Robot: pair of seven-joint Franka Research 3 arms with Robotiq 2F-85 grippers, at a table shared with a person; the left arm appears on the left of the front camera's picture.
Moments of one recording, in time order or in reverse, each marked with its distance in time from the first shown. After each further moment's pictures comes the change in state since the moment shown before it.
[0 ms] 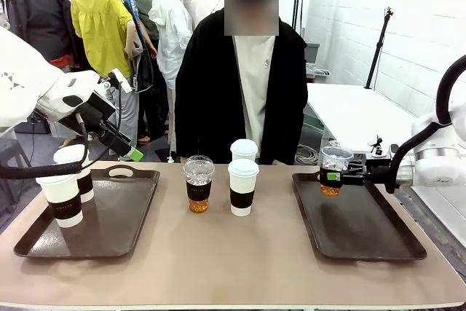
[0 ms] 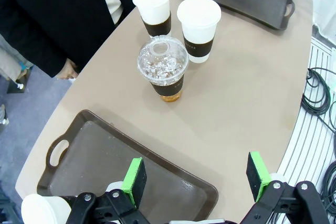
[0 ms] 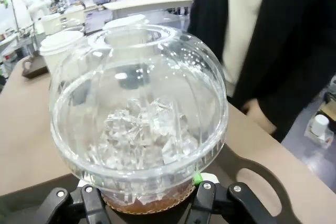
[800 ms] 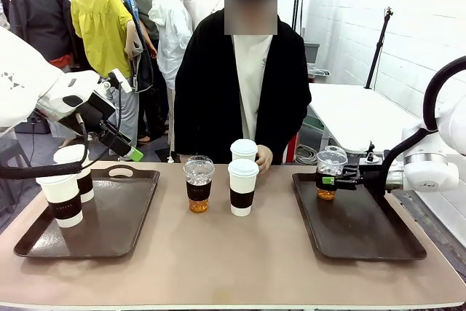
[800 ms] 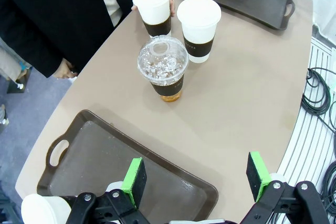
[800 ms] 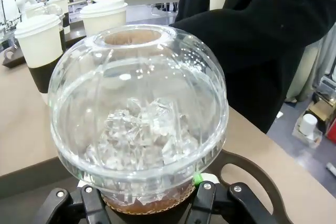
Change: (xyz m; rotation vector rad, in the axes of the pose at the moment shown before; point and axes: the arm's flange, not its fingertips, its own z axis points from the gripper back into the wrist) left arm 0.000 0.000 0.000 0.000 0.000 0.000; right arm -0.021 -0.015 -0.018 -0.044 0.019 0.051
